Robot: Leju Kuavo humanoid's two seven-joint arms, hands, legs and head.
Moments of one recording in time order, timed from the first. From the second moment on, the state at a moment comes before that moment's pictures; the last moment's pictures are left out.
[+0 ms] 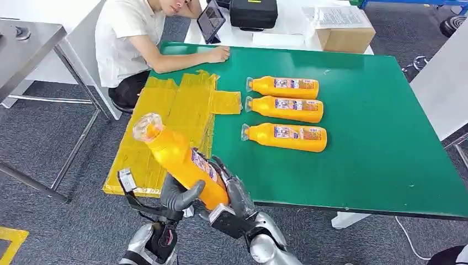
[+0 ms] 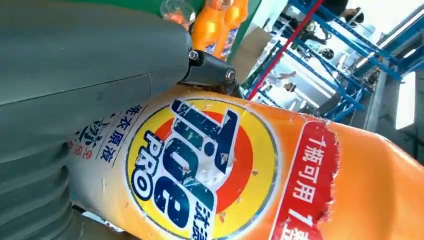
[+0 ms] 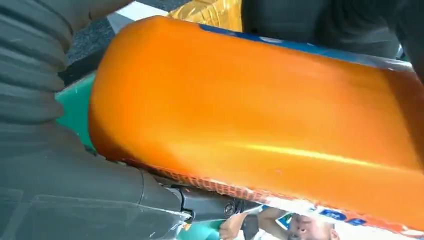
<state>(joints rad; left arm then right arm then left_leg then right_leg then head) -0.09 -0.25 -0.25 -1.20 0.81 -0.33 -0.36 -0.18 0.15 0.66 -1.06 0.43 -0.28 -0.55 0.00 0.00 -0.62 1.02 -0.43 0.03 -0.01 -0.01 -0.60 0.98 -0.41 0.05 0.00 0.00</state>
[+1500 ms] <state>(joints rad) -0.28 -0.20 -0.26 -1.02 -0.17 0.70 -0.56 0.08 0.33 0.08 -1.91 0.92 -0.70 -0.70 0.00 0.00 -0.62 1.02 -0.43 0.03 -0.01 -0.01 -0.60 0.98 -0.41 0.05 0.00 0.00</state>
